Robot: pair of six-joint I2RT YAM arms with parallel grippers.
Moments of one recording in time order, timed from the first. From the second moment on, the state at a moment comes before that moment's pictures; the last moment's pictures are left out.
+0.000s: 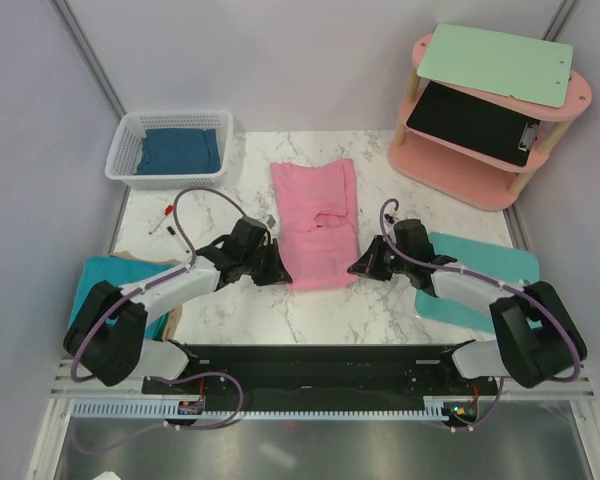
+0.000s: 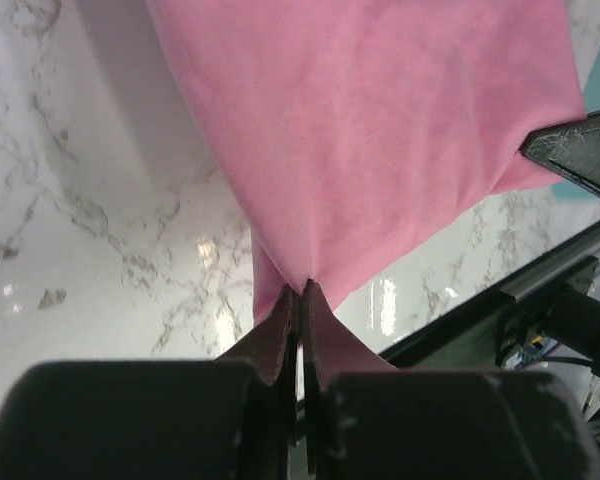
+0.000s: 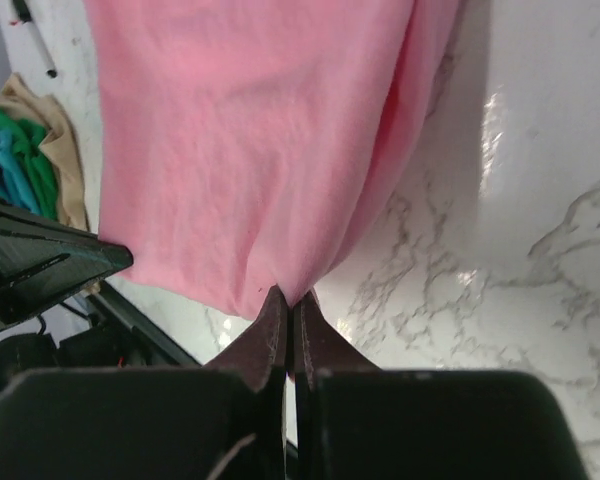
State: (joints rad) left arm -0.59 1.41 0.73 -0.21 0.23 -0.72; right arm 0.40 1.40 0.56 0.11 -0.40 0.78
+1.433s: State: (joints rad) left arm -0.26 2.17 1.91 -0.55 0.35 -0.58; right arm 0.24 2.17 1.61 0.03 -0.35 0.63
